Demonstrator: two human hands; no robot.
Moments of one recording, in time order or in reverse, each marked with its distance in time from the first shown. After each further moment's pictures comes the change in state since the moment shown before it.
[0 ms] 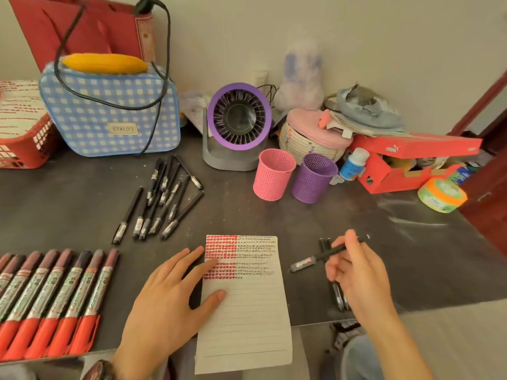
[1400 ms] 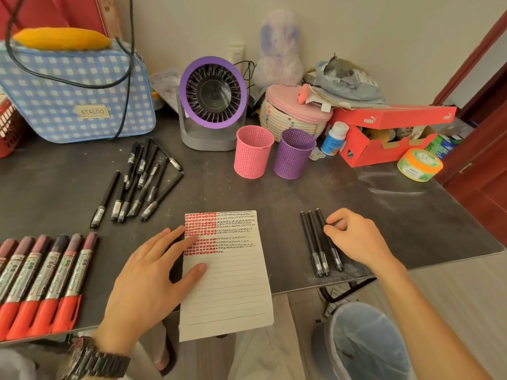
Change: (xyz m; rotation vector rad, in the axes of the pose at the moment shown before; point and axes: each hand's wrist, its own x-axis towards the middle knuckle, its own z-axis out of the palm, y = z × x) left_hand -0.003 0.005 -0.010 -0.028 -0.031 -0.003; right_hand 0.060 0.006 -0.072 -1.276 -0.123 0.025
